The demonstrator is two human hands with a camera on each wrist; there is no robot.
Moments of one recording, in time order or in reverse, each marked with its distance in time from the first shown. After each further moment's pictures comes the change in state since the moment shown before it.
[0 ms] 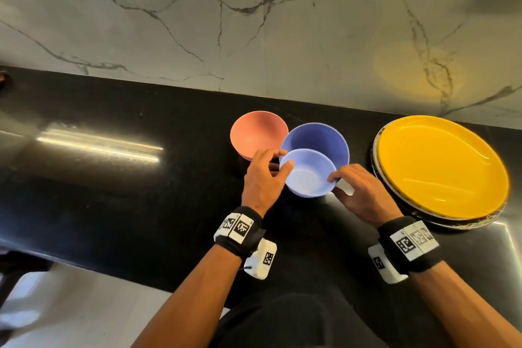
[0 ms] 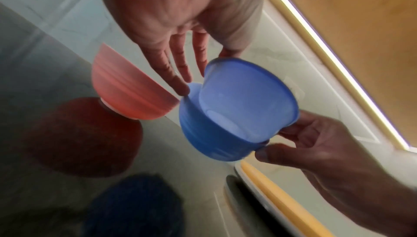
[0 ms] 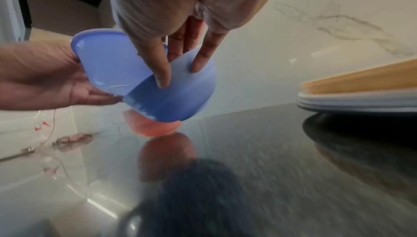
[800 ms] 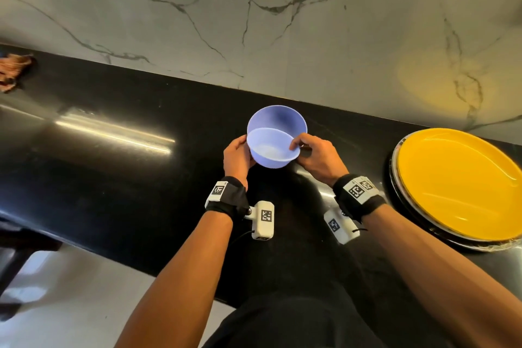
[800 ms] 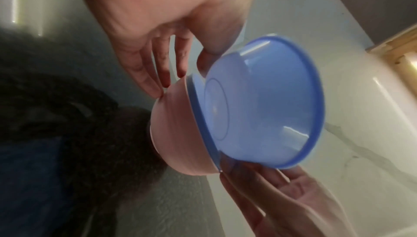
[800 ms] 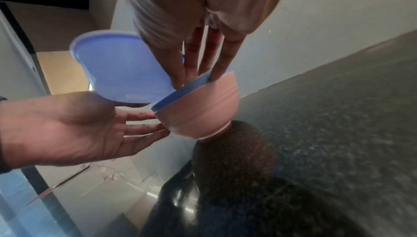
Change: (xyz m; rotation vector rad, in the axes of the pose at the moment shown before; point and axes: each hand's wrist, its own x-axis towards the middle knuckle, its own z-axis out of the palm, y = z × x) left_hand 0.061 -0.040 -0.052 -0.524 0.294 -0.545; right_hand 0.122 -0.043 0.054 0.306 -0.147 0.136
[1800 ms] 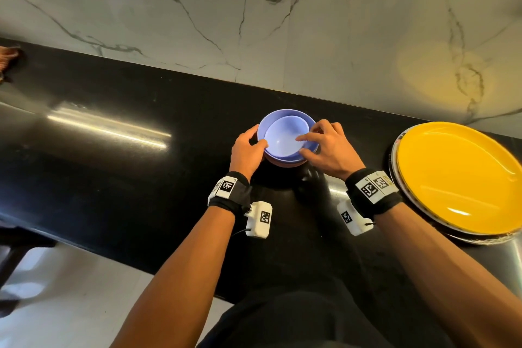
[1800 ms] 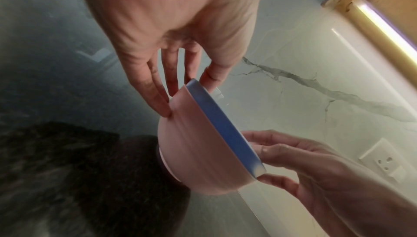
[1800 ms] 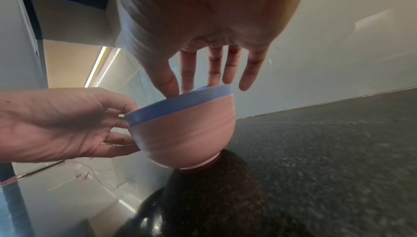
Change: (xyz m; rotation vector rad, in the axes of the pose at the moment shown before) left_hand 0.003 0.001 0.011 0.500 -0.166 0.202; right_hand 0.003 0.019 -0.017 -0.369 0.001 -0.009
